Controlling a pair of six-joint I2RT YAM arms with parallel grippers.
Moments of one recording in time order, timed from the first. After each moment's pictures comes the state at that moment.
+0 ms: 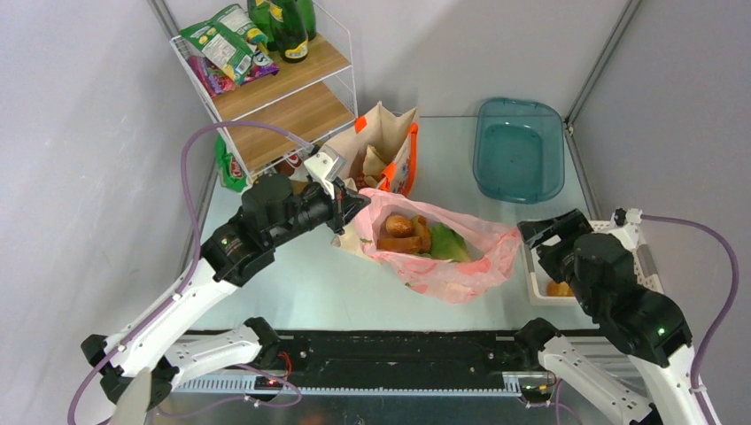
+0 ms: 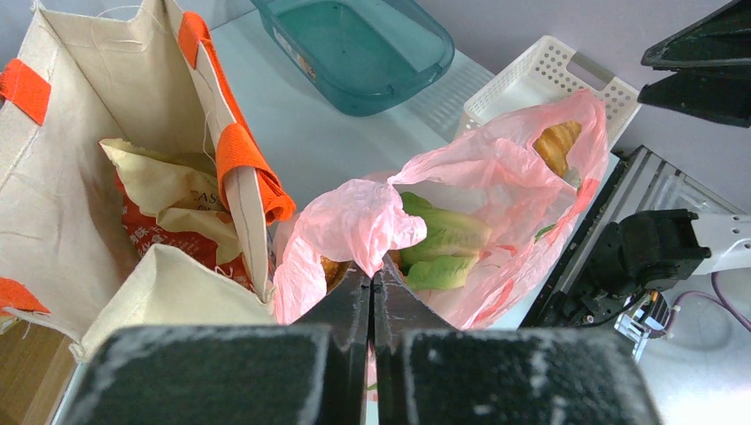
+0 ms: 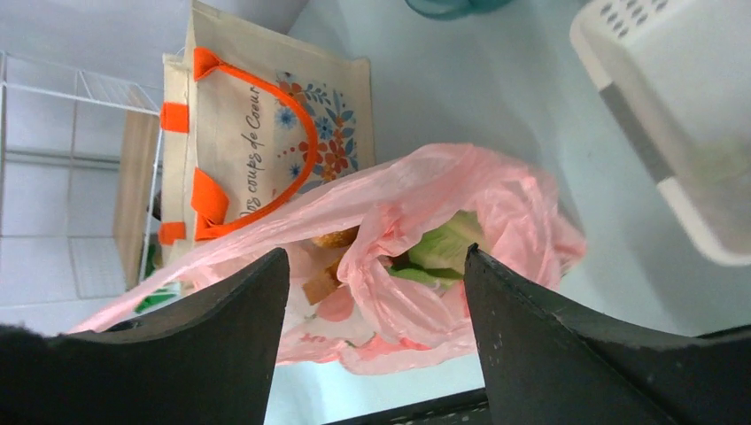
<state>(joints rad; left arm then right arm) -0.78 0.94 1.14 -0.38 0.12 -0.15 0.60 0.52 1.14 -1.10 0.50 1.10</state>
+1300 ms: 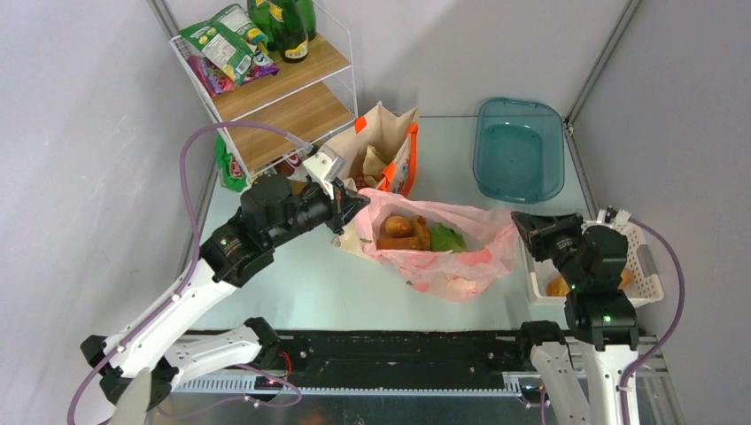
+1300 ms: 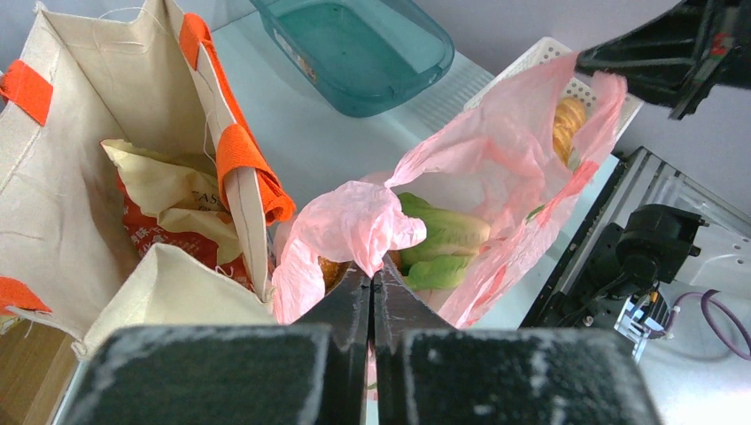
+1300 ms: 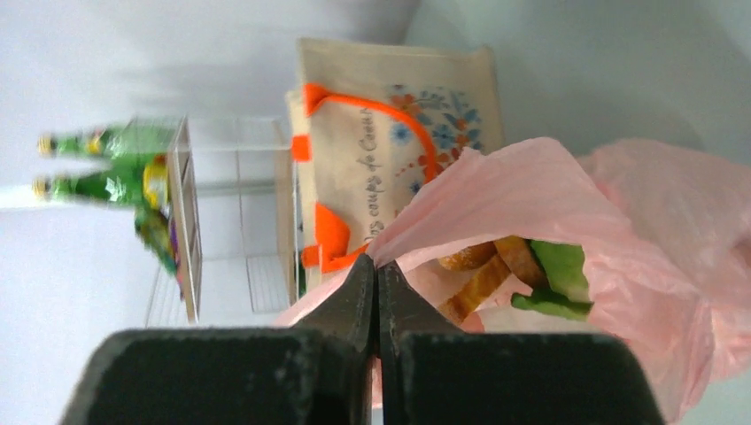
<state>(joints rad) -0.78 0.93 1.14 -0.38 0.11 -0.15 0.02 0.46 0.83 -0.71 -0.14 1.32</state>
